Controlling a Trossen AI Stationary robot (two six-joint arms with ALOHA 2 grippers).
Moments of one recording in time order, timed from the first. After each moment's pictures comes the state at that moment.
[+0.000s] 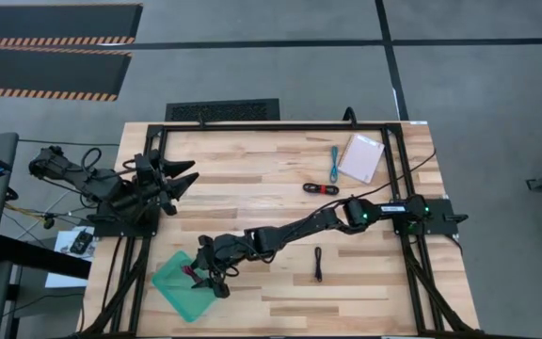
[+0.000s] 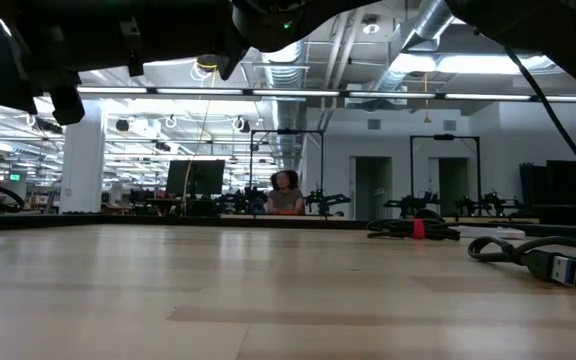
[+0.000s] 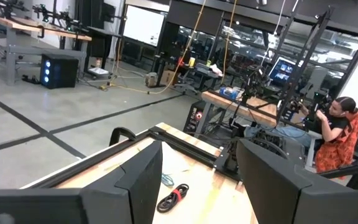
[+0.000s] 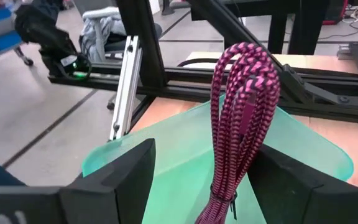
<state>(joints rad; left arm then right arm) -0.46 0.58 0.70 -0.07 -0.88 -0.29 0.24 2.62 2.22 0.14 -0.21 0.10</state>
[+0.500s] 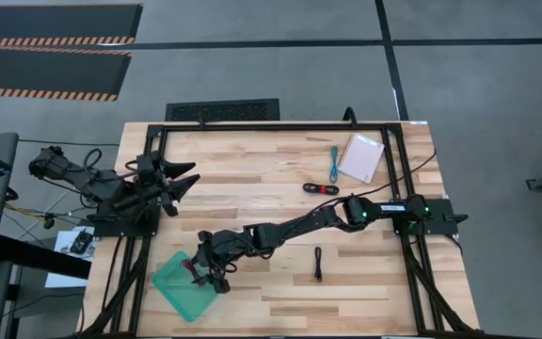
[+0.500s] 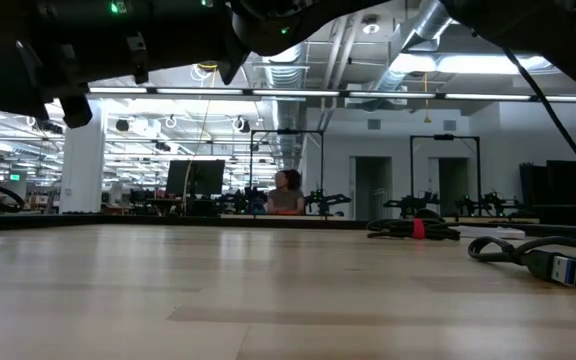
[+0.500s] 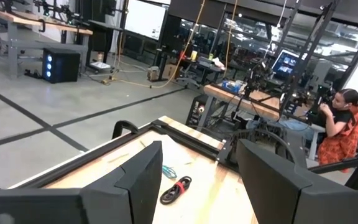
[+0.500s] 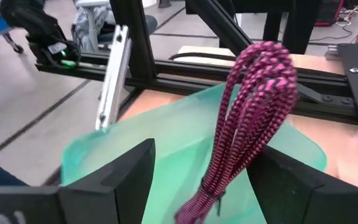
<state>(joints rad) -0.46 0.58 0.69 -0.12 -0.88 -0.32 0.22 2.62 2.22 0.11 -0.21 0.04</state>
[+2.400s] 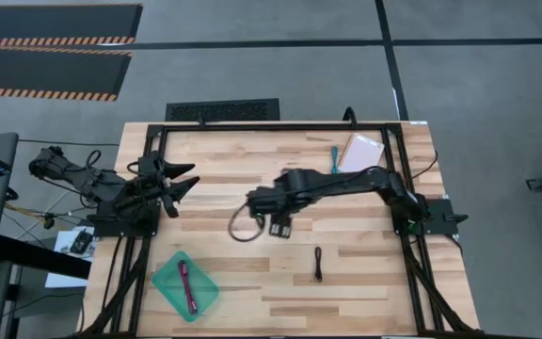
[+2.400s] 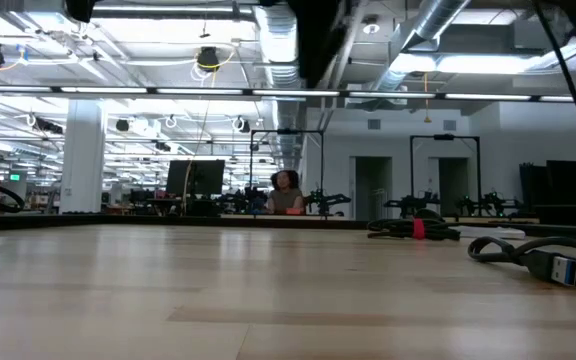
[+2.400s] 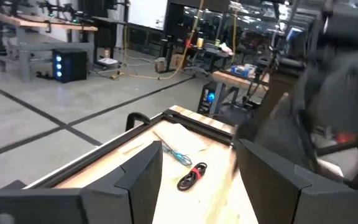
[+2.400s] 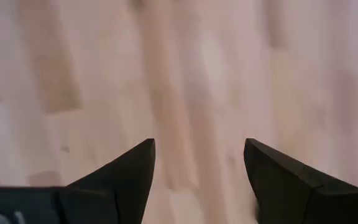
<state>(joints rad) -0.46 0.55 0.69 -0.22 -0.88 -0.29 0.15 2.18 2.33 -1.57 0.28 0.33</state>
